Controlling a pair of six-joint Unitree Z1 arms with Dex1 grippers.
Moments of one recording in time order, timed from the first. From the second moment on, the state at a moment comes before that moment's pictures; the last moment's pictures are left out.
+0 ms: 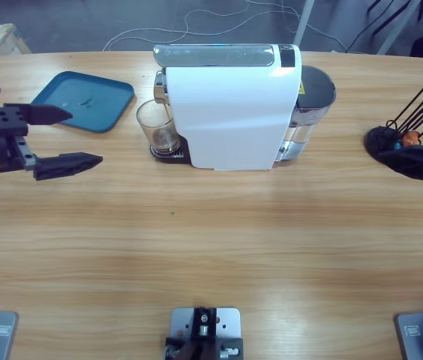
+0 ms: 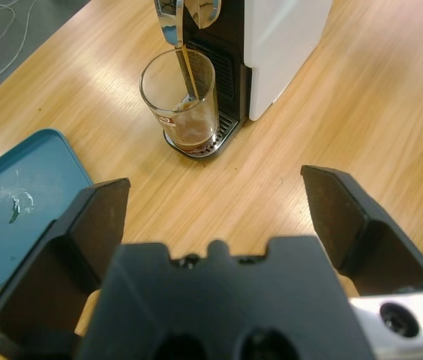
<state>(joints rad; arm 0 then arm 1) -0.61 1.26 -0.59 -0.06 -0.26 0.31 0.77 1.04 -0.88 0.46 -0.04 0.05</state>
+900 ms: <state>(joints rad) -0.61 1.26 -0.59 -0.06 -0.25 0.11 0.77 1.04 -0.87 0.43 -0.05 0.05</state>
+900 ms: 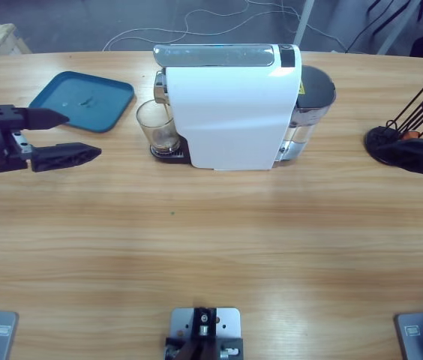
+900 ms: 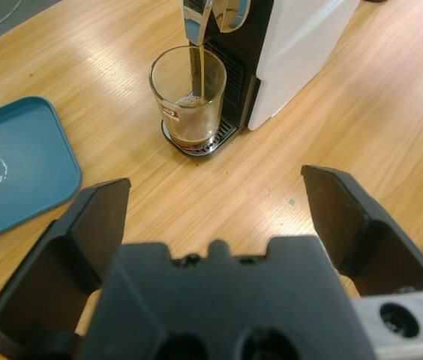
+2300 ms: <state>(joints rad) -0.48 1.43 -0.66 -0.07 -0.42 0.53 0.77 1.04 -0.87 0.47 -0.02 0.05</state>
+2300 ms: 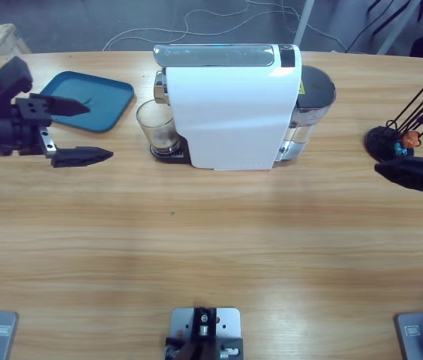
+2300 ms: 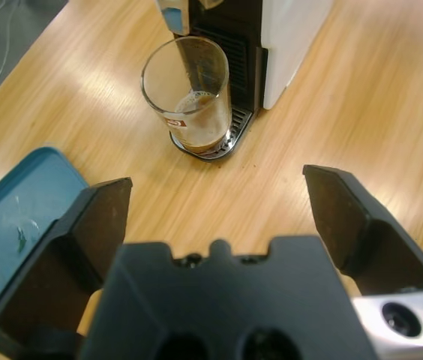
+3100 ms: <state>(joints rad) -0.45 1.81 -0.72 -0.42 -0.54 0.59 0.77 1.07 -0.89 0.62 -0.02 0.05</state>
